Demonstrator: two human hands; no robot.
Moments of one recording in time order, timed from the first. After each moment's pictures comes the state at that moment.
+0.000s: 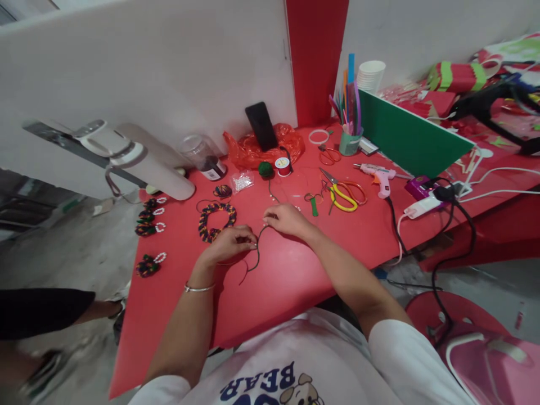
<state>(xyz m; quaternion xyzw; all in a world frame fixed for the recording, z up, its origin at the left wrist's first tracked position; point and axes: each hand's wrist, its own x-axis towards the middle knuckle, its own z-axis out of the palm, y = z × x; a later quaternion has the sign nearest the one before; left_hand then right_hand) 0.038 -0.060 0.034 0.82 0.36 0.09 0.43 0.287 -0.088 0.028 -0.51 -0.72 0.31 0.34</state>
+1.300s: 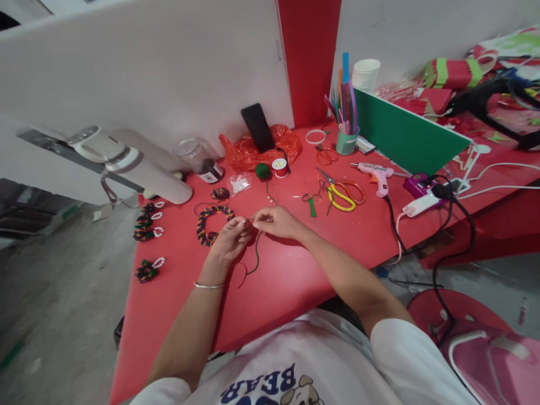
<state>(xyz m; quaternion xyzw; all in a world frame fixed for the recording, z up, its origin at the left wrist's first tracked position) 0.075 -0.064 0.016 0.37 0.34 0.41 0.76 0.274 -0.093 0.038 -0.43 -0.62 0.50 0.43</state>
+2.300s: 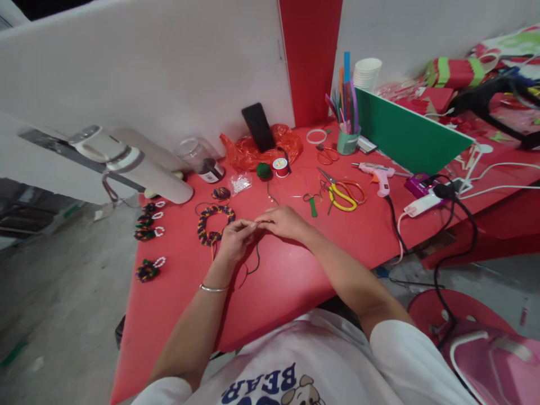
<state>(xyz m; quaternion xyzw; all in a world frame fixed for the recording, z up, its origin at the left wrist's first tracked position) 0.093 -0.077 0.020 0.46 0.43 0.42 0.65 0.285 -0.090 0.033 -0.45 -0.77 0.30 0.34</state>
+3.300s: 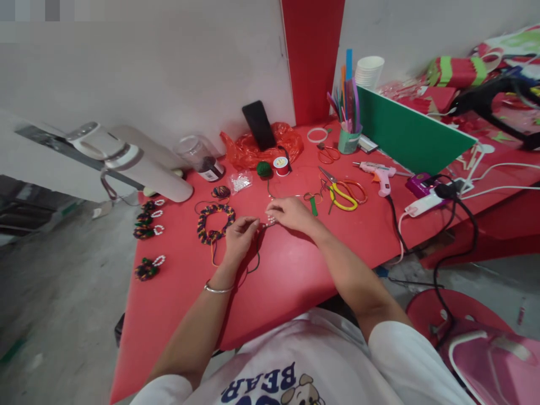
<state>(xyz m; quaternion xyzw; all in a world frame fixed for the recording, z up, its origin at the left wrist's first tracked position) 0.096 -0.078 0.008 0.64 0.47 0.44 0.42 0.303 -0.085 0.036 -0.53 -0.66 0.35 0.40</state>
